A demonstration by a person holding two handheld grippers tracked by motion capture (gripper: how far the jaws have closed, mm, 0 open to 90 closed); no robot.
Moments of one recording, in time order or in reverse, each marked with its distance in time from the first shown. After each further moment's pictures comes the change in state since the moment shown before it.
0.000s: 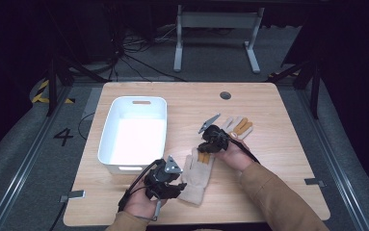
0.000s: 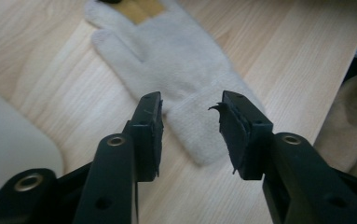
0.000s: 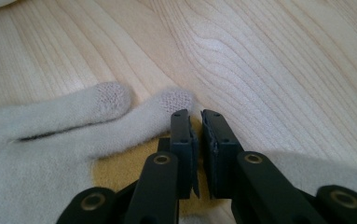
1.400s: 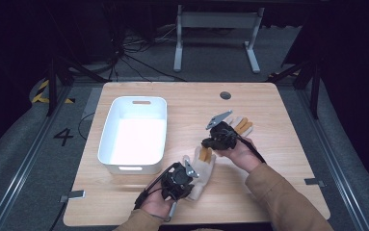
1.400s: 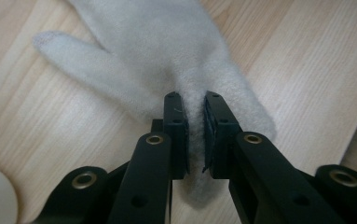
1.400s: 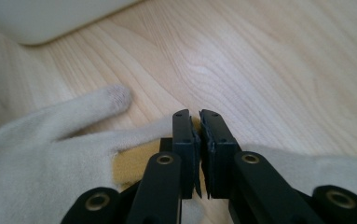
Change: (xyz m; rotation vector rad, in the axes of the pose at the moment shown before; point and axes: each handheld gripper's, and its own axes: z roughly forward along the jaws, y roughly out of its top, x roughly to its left) left arm -0.014 0.013 0.036 0.102 0.040 0.071; right arm 0.007 -0.004 -0.046 -0.125 -0.042 0.001
